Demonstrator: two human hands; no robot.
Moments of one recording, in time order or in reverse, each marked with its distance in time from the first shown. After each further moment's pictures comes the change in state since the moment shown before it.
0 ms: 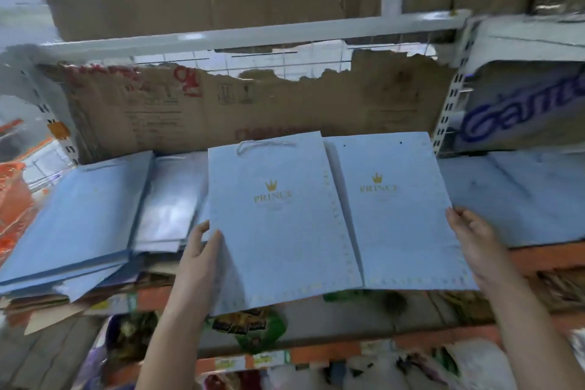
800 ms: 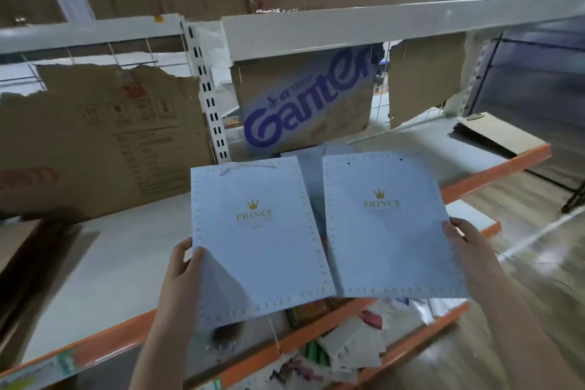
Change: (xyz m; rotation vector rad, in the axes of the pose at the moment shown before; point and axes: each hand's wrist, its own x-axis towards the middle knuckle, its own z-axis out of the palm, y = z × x) left_hand -0.078 -0.050 0.390 0.129 -0.220 -0.044; right_hand 0.078 0.080 -0.405 -0.093 0.446 0.163
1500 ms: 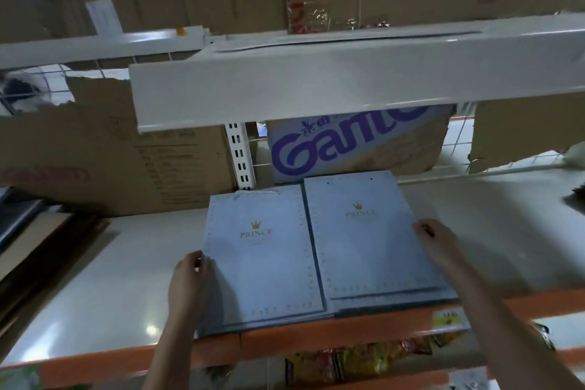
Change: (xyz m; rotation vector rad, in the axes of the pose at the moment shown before) left_hand 0.098 -0.014 0.052 0.589 0.429 0.049; right_hand 0.193 -0.032 0.125 -0.411 -0.379 -0.126
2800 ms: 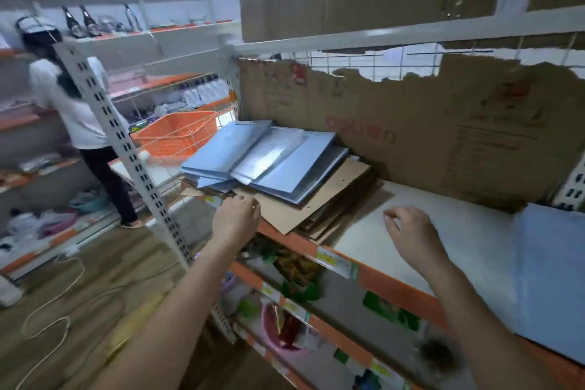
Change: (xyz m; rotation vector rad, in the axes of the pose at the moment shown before) left_hand -0.001 -0.204 -0.374 0.772 0.300 -0.075; right_hand -0.267 -0.238 0.357 -0.232 -0.499 -0.912
